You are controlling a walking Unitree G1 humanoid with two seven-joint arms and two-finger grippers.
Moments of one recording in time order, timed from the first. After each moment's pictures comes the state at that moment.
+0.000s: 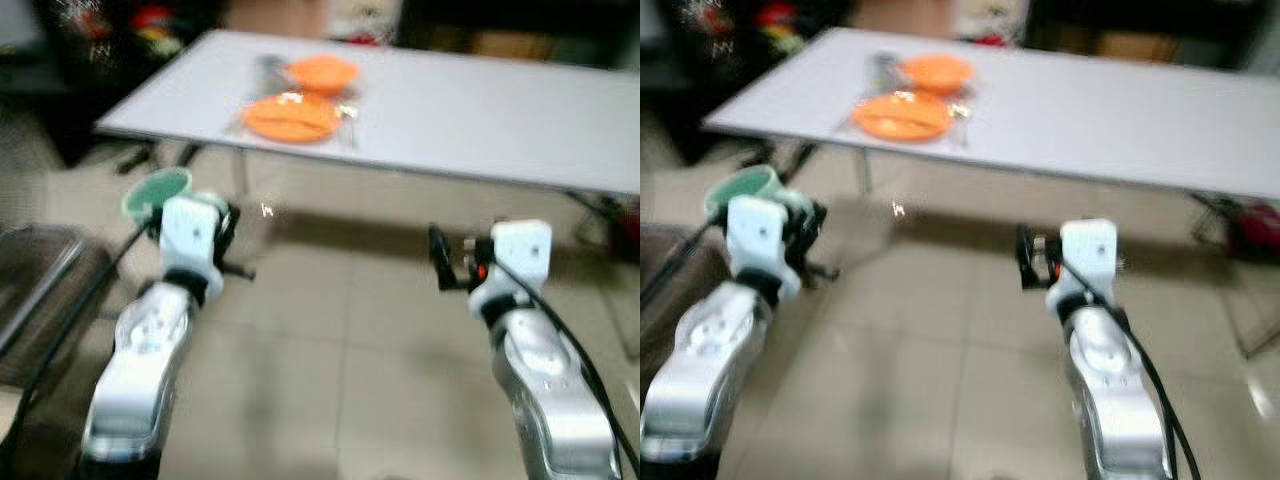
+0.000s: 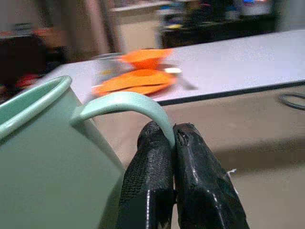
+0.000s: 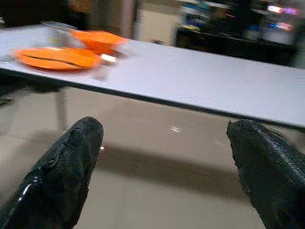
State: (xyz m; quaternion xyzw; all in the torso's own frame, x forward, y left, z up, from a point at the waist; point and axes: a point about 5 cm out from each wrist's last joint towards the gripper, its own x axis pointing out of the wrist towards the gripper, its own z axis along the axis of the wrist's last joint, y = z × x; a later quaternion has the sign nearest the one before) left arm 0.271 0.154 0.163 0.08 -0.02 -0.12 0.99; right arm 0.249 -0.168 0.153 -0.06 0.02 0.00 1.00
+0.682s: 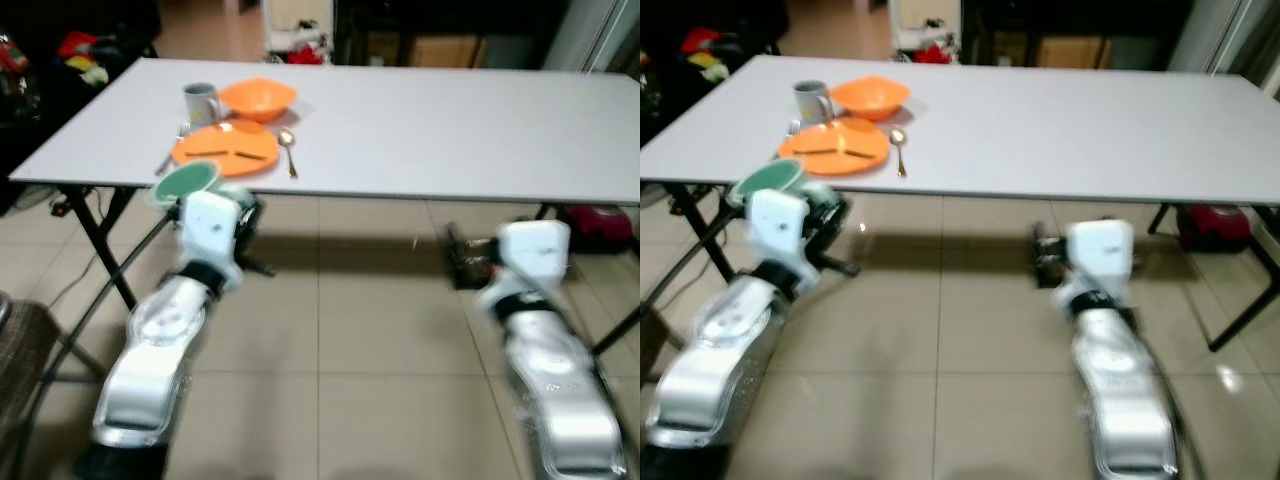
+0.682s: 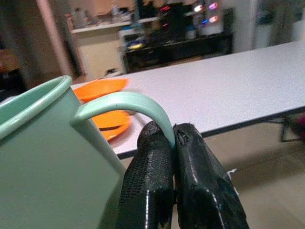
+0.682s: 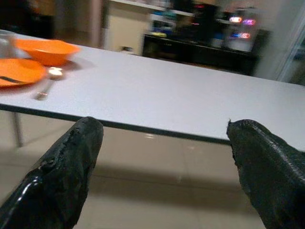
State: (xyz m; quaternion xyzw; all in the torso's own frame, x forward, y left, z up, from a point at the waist) left arm 0.276 0.154 0.169 0.08 -0.03 -0.13 0.99; right arm 0.253 -0.159 0.158 -0.07 0.00 0.01 1.00
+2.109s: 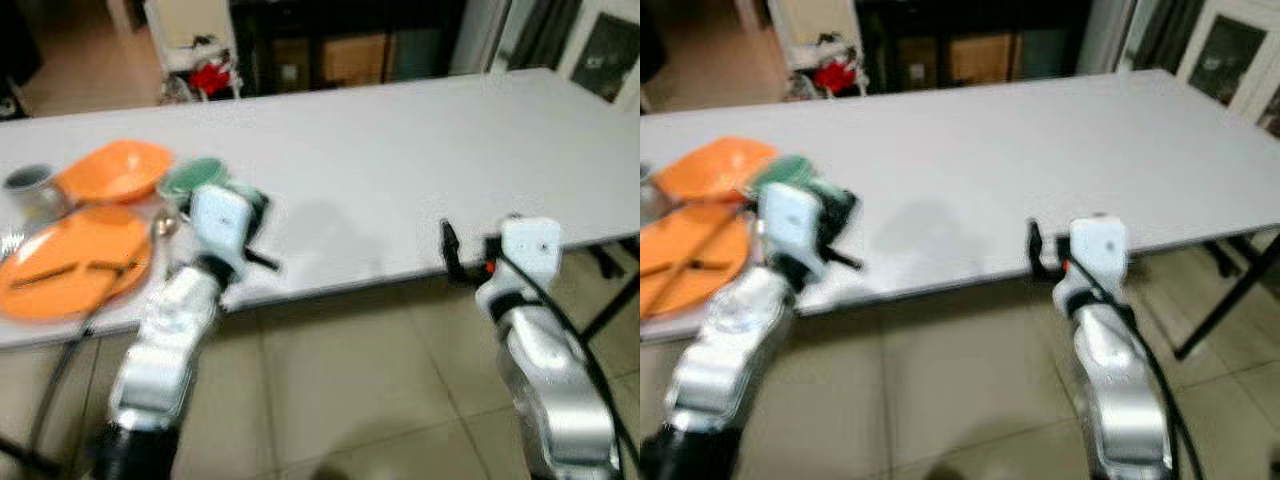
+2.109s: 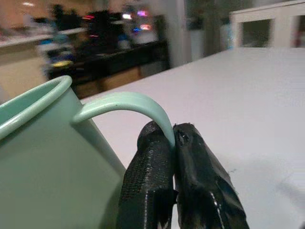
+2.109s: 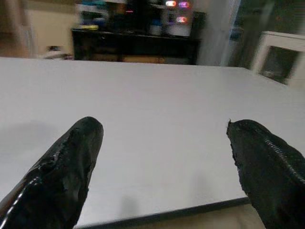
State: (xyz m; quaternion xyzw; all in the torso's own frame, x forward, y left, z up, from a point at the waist) left arm 0.286 0.129 0.165 0.08 -0.03 -0.18 0.98; right arm 0.256 -0.175 0.154 -0.06 0.01 -0.03 1.00
